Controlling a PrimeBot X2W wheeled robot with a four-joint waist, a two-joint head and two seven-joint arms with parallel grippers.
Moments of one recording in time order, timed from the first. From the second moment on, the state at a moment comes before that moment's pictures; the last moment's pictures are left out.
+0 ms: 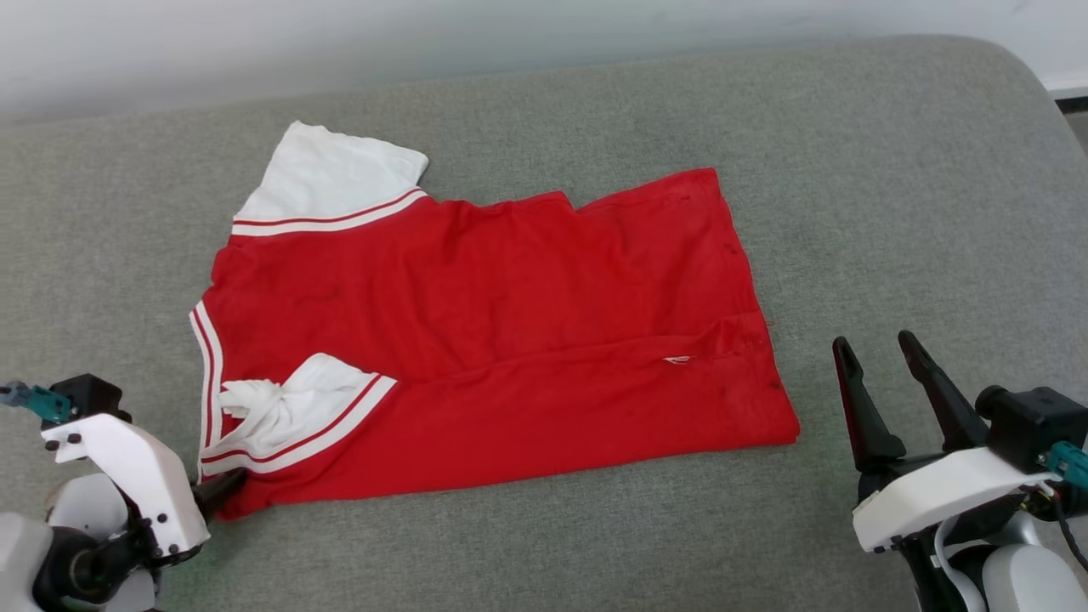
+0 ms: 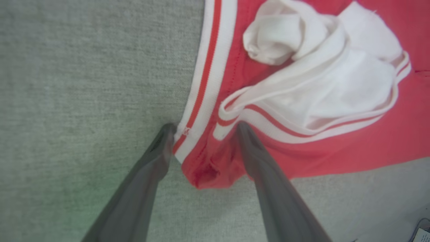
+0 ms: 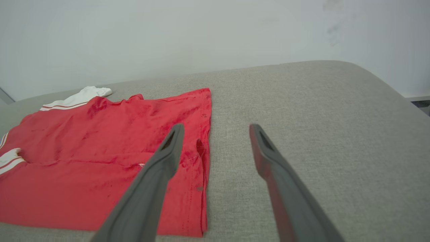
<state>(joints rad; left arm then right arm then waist) -0.25 0.68 -0.32 0.29 -1.09 0.08 0.66 -0.10 -0.11 0.03 0.03 0.26 0.13 -0.03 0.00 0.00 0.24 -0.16</state>
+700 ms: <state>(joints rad) -0.30 0.57 -0.36 0.15 -0.91 0.10 0.36 -0.23 -0.22 0.02 0.16 0.40 0.13 0.73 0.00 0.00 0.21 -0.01</state>
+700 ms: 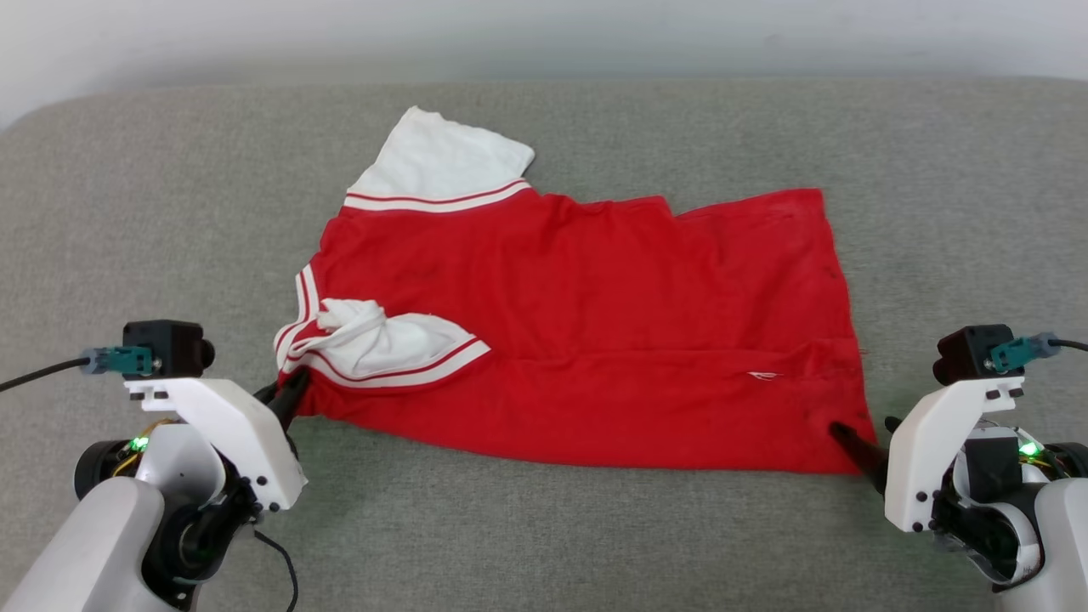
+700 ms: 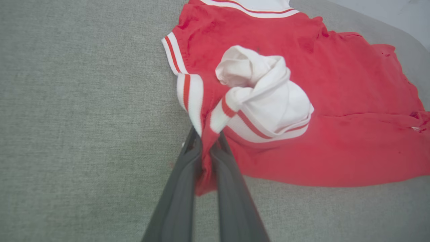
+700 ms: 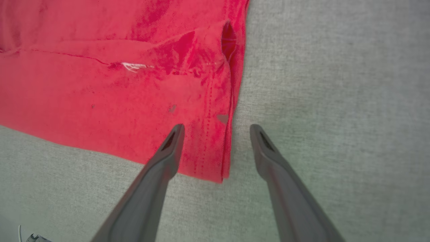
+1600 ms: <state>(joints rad) -0.19 0.53 -0.38 0.12 -0.89 0.16 0.26 -0.26 -0.23 0.09 0.24 0.44 0.13 0.77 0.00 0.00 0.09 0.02</state>
